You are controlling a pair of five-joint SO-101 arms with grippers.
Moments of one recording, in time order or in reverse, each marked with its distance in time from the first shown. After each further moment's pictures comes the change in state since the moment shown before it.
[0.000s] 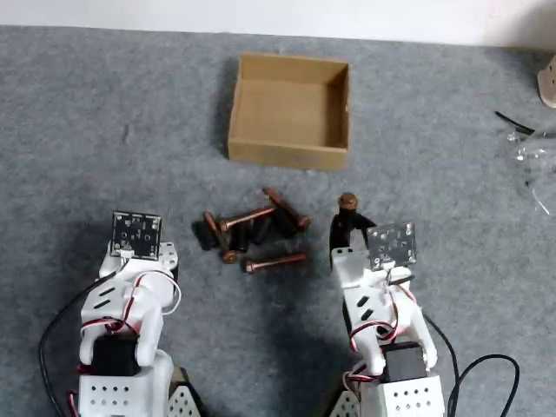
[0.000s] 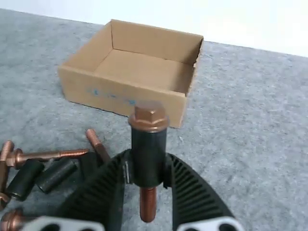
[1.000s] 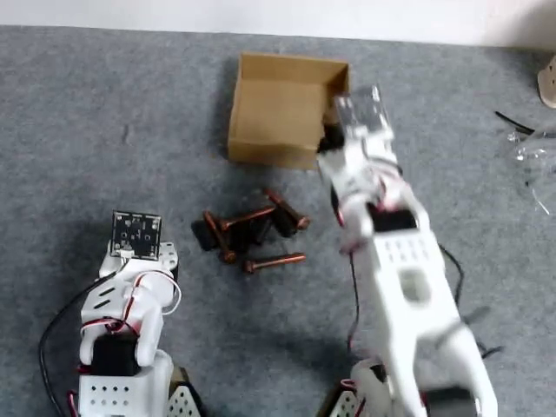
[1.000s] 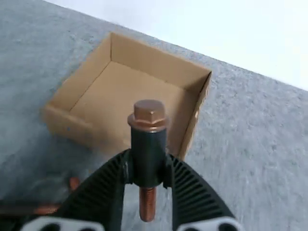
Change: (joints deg) left arm 0.0 0.0 0.2 -0.1 0.0; right arm -1.2 78.4 -57.7 -11.7 6.9
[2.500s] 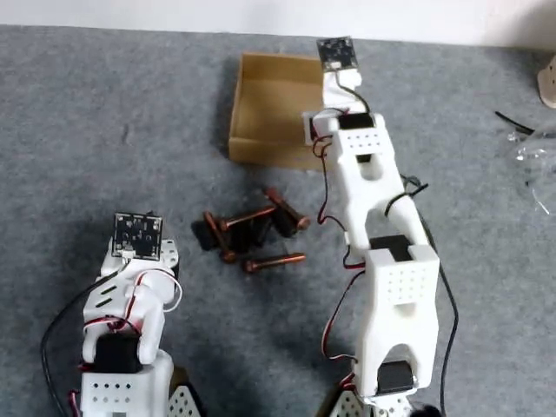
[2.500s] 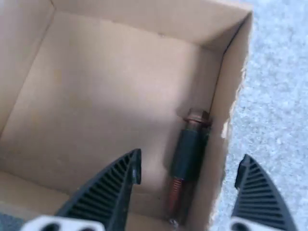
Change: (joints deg) left arm 0.0 0.0 2.1 -4.3 0.0; right arm 1.0 60.6 -60.5 21.3 -8.5
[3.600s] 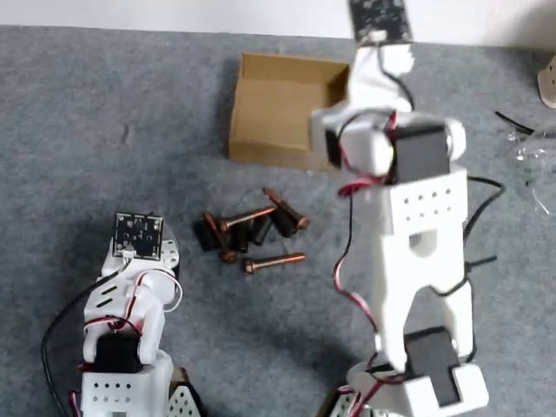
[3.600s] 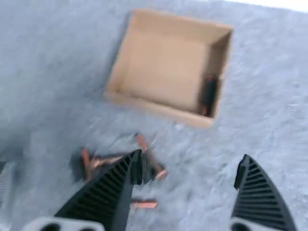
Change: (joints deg) left arm 0.0 0.0 0.4 0.0 0.0; right arm -8.4 -44.9 -7.0 50.2 -7.2
